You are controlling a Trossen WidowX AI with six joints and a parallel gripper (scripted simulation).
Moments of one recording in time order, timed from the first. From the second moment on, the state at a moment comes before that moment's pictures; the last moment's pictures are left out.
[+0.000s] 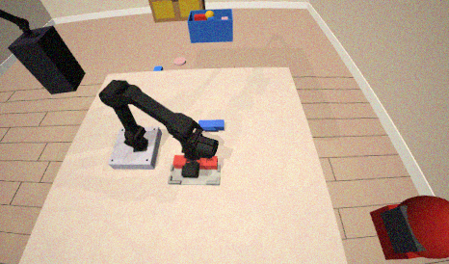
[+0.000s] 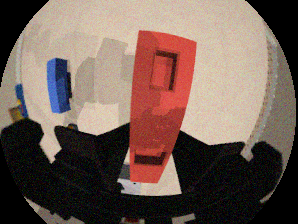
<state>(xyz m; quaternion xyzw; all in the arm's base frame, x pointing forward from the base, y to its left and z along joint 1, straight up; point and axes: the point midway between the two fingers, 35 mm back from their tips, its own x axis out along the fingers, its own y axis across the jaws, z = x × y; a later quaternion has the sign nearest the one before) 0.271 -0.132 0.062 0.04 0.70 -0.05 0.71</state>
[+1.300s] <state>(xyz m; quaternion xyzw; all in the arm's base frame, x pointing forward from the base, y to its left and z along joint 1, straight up) 0.262 -0.156 0.045 0.05 0.70 -0.06 0.71</state>
